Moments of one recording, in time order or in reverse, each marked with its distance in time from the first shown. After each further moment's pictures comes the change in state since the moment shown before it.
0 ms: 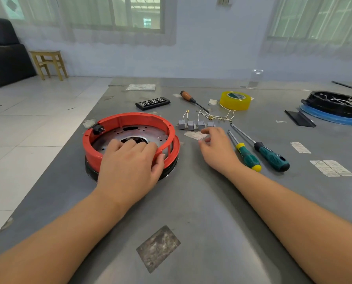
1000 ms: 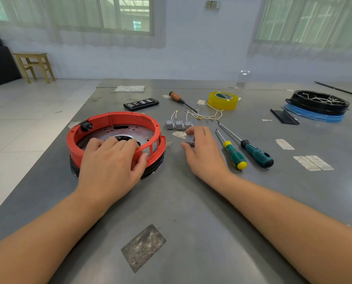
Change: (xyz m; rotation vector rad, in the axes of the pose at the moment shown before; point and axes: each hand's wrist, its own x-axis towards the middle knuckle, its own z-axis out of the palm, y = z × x) left_hand -0.002 -0.009 0.014 -0.024 0.068 -0.034; right_hand -0.035 -0.016 -0.004 -0.021 0.125 -0.158
